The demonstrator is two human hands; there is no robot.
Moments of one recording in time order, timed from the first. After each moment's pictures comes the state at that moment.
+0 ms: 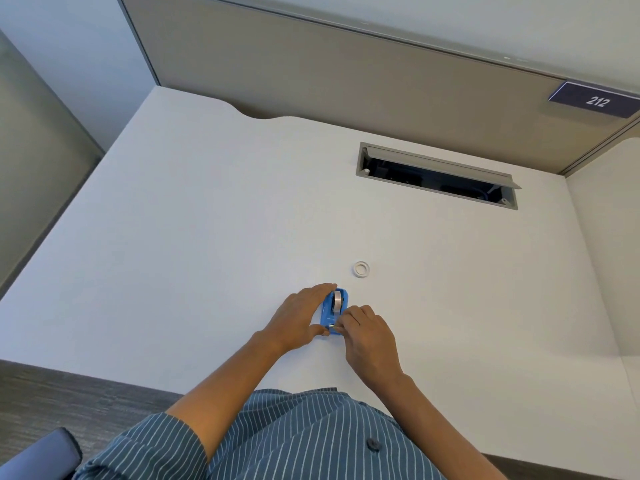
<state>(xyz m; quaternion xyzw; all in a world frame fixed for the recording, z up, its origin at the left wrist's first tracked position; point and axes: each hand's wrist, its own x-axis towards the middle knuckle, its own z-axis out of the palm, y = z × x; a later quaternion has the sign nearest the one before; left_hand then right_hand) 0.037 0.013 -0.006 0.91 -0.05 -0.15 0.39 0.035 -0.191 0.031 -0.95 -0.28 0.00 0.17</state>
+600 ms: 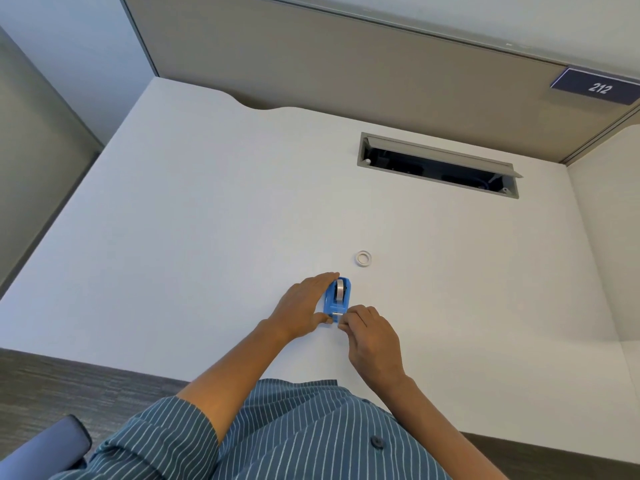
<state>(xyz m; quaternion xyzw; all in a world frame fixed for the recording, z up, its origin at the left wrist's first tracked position) 0.035 0.010 -0.002 0.91 -0.04 -0.15 0.38 0.009 -0.196 0.023 -0.94 -0.26 -0.03 0.21</state>
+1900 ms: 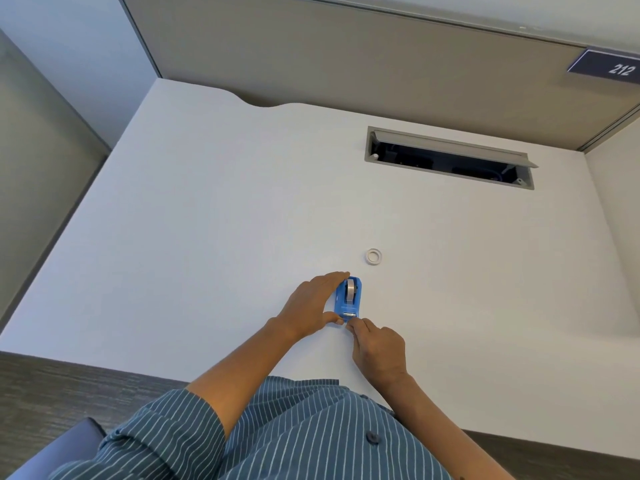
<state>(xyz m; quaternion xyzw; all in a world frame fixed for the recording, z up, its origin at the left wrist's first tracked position) 0.041 0.017 -0.004 0.91 -0.05 -0.16 0.38 0.007 -0.187 -0.006 -0.96 -0.24 -0.02 0.13</state>
